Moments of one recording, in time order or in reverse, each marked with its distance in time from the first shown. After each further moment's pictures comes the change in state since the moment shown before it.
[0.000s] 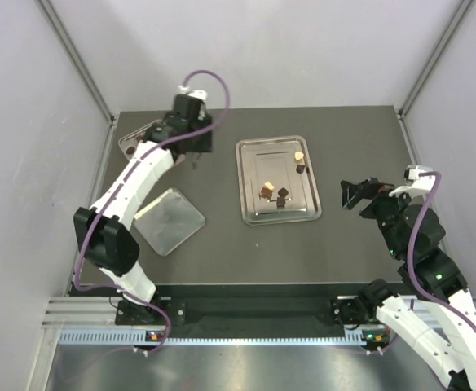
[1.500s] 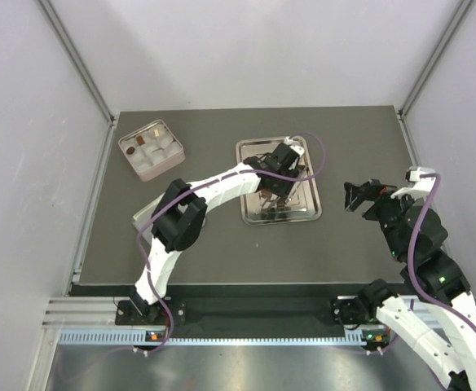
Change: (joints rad) left arm -0.509 0.497 0.106 0.220 0.069 0.015; right arm 0.000 -0.016 0.013 -0.044 0.028 -0.032
